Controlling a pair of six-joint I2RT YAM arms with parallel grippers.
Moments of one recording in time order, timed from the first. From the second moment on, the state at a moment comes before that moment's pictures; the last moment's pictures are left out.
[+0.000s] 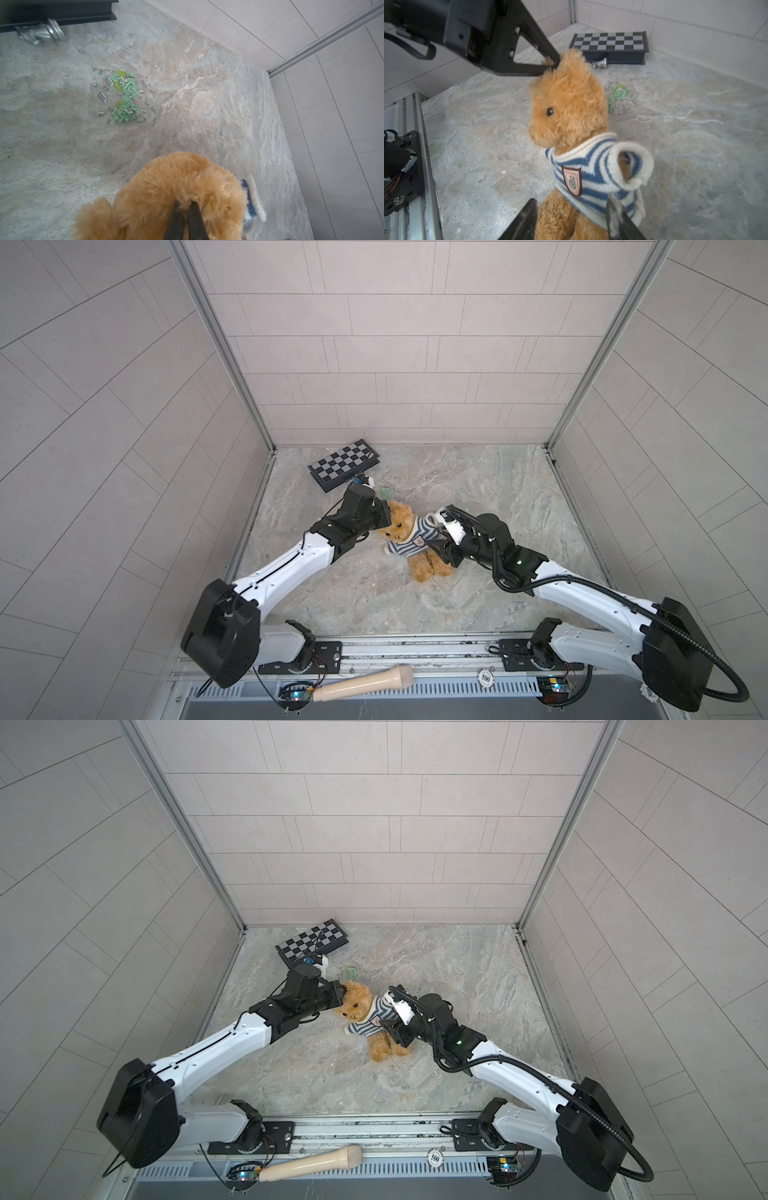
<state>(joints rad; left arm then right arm) -0.53 1.35 0.88 -0.15 0.03 -0.70 0.68 1.14 0.61 0.05 -0.20 0.03</state>
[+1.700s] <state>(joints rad) -0.47 1.24 0.56 0.09 0.28 -0.64 0.44 1.42 0.60 0.07 -0.06 0.14</state>
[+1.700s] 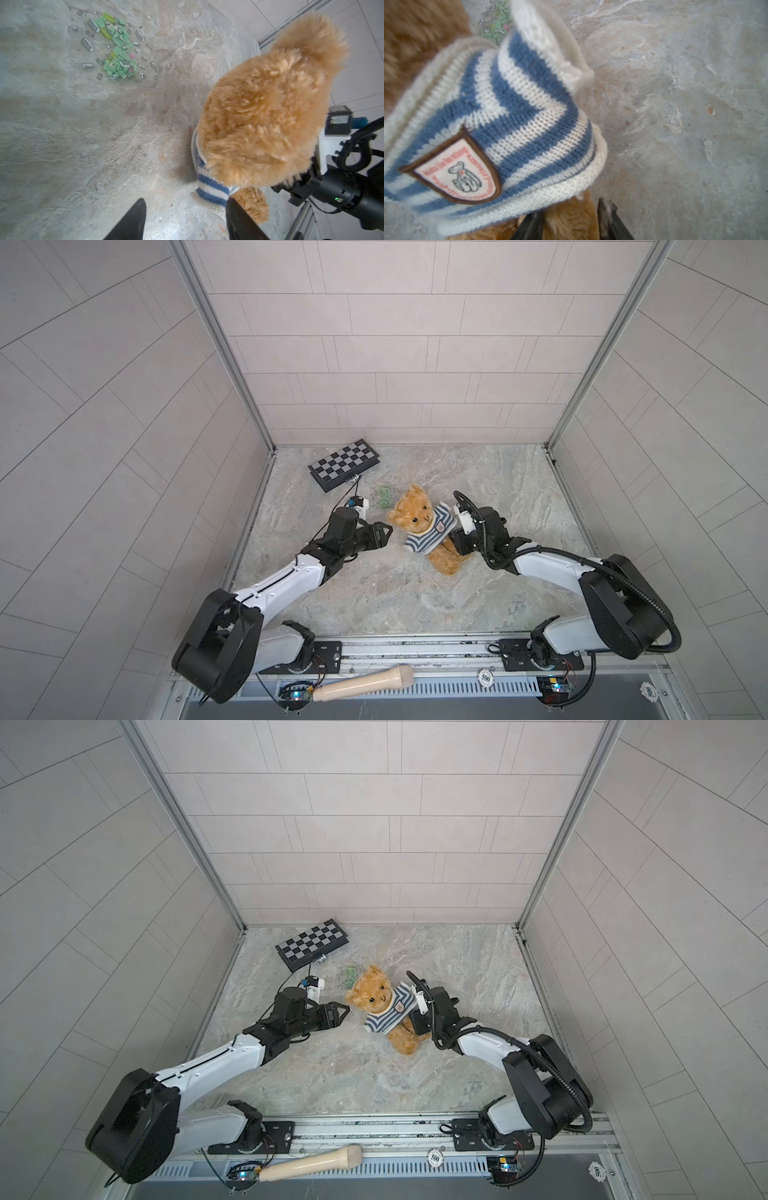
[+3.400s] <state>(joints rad) -0.85 1.50 0.51 0.57 0.17 -0.83 0.41 1.16 0.49 0.03 -0.27 0.27</state>
